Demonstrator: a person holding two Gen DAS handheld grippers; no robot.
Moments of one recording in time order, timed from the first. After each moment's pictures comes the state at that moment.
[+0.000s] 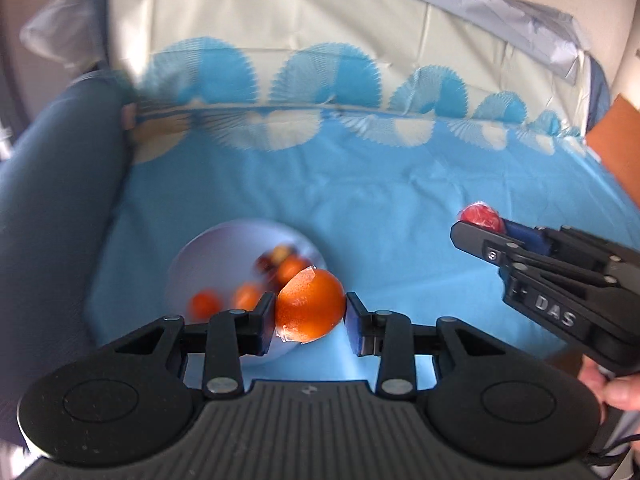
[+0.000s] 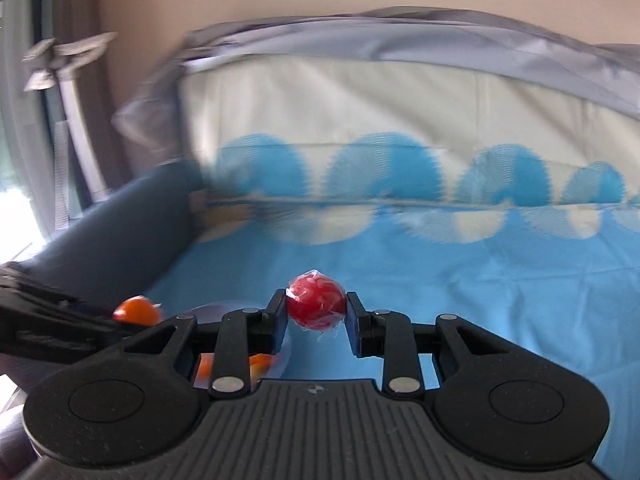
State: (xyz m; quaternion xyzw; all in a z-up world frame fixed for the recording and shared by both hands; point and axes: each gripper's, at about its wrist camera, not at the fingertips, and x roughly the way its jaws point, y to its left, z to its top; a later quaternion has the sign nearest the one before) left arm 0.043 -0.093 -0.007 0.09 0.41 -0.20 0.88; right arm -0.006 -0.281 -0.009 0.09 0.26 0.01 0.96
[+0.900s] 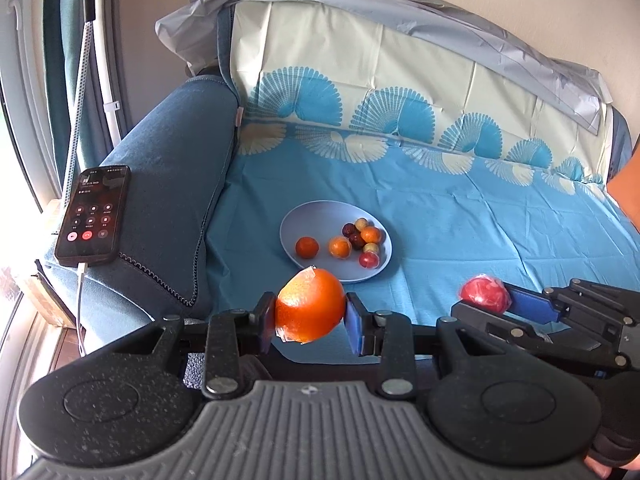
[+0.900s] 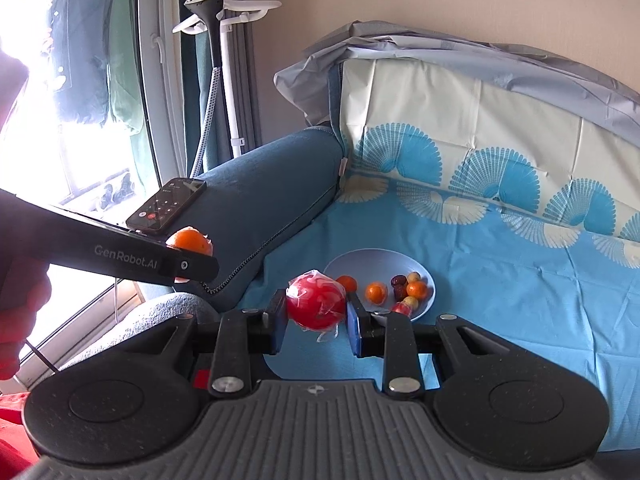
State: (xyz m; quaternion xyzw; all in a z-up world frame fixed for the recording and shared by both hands) left arm -0.091 0.040 0.033 0.03 0.36 -0.13 0.92; right arm -0.148 -0.124 0.043 0.01 0.27 0.12 0.96
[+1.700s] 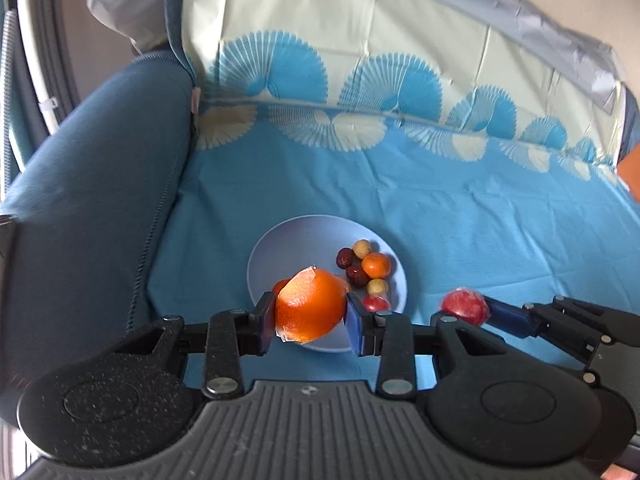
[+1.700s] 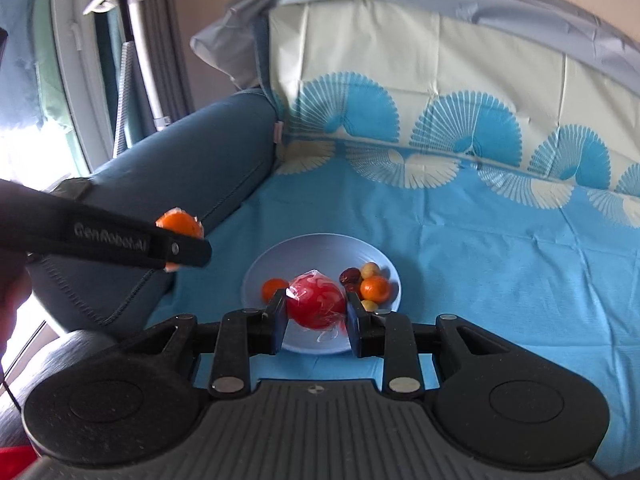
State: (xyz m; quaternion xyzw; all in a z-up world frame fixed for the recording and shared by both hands) left arm 0.088 -0.028 -0.028 0.06 0.41 -0.16 0.90; right arm 0.008 -0.163 -0.028 0.05 0.33 0.05 0.94
